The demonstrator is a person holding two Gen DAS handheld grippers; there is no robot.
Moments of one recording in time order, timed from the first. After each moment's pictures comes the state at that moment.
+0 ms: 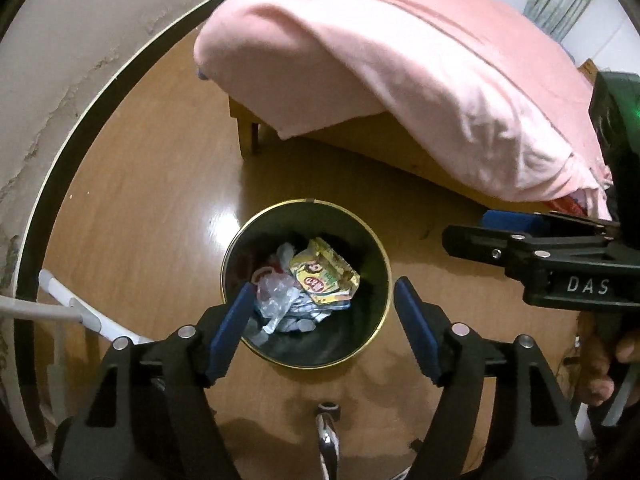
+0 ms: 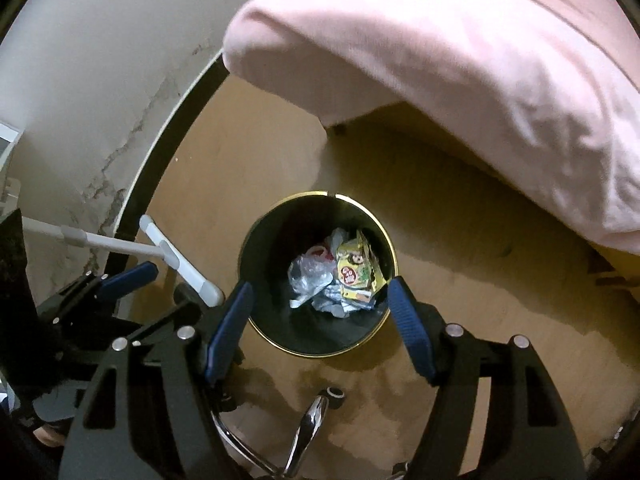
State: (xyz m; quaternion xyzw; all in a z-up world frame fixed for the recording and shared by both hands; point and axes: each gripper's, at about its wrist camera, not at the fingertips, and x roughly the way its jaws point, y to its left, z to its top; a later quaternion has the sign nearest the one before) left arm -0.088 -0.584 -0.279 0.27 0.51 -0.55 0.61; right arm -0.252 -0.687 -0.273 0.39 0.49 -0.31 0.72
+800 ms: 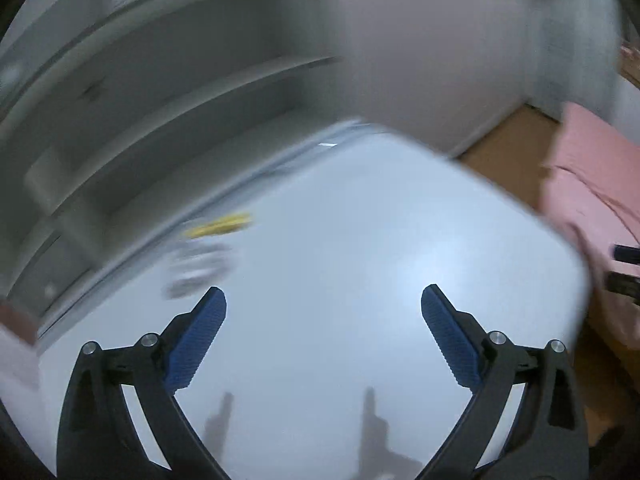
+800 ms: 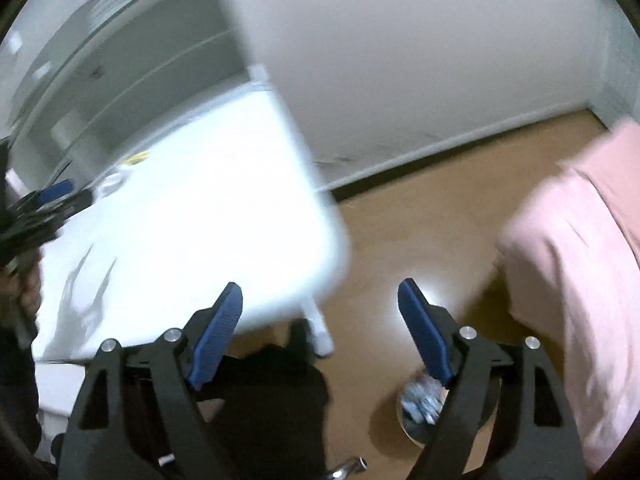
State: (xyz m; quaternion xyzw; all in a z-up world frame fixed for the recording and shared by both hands) left arm 0.169 -0.202 -0.020 0.18 0.37 -0.21 0.89; right arm -0.002 -0.488 -0.056 0.15 0.44 -0.06 0.89
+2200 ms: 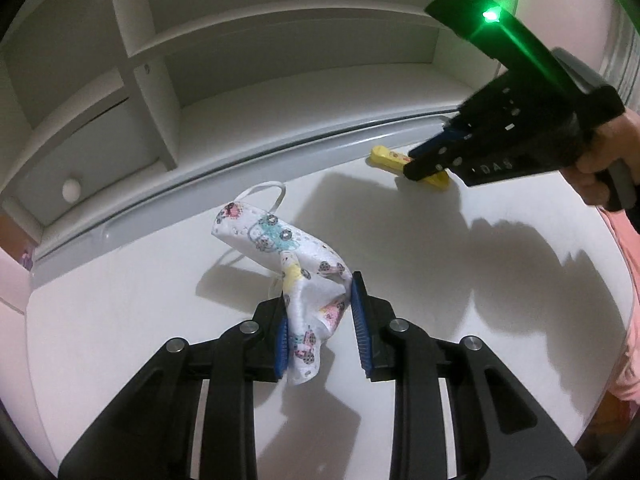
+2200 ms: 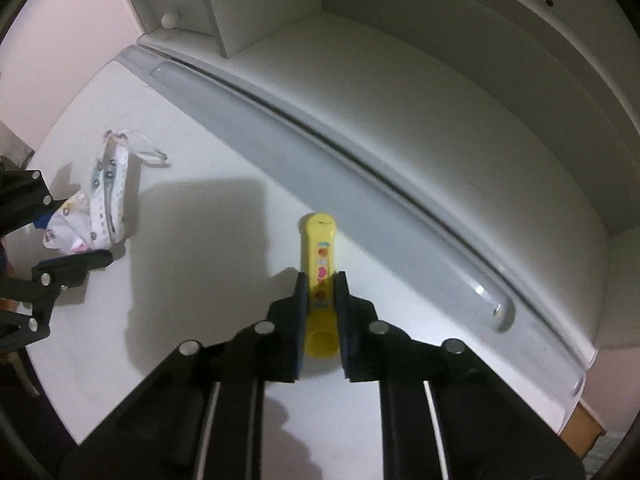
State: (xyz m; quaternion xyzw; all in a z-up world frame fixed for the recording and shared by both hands) left arm 0.252 -0.061 -0.061 0.09 0.46 -0.16 0.87; right arm 0.352 -0.205 -0.062 -0.20 0.55 0.27 0.76
